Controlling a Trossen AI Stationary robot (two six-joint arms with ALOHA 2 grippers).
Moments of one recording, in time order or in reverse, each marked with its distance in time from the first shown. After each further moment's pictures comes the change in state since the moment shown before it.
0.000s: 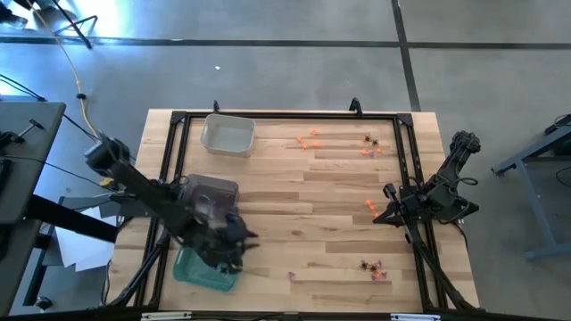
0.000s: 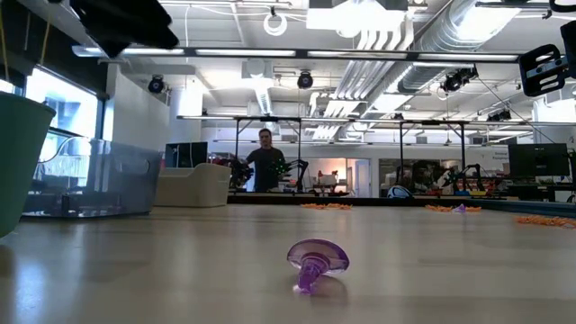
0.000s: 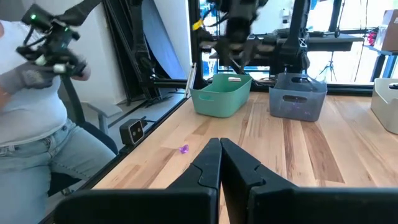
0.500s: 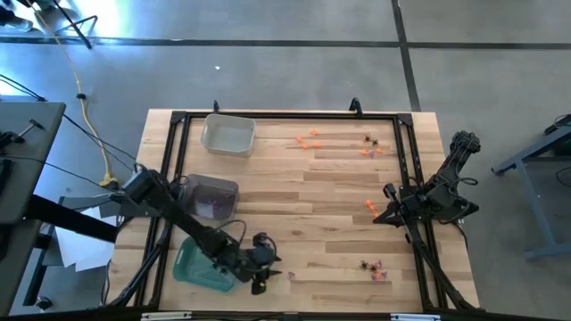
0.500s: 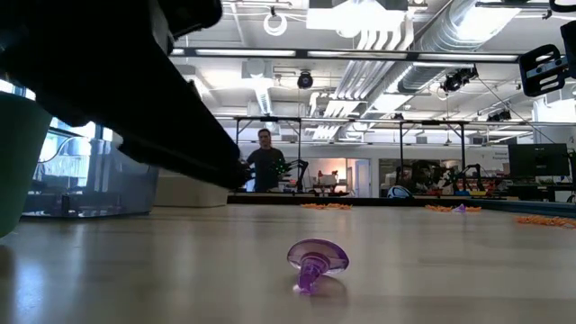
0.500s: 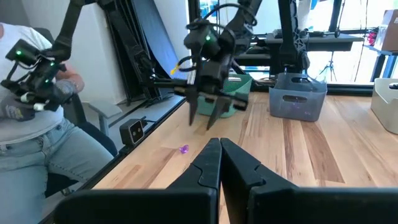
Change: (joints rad) left arm 0.033 0.459 0.086 0.436 0.175 0.038; right arm 0.000 0.000 0.000 0.000 0.000 0.000
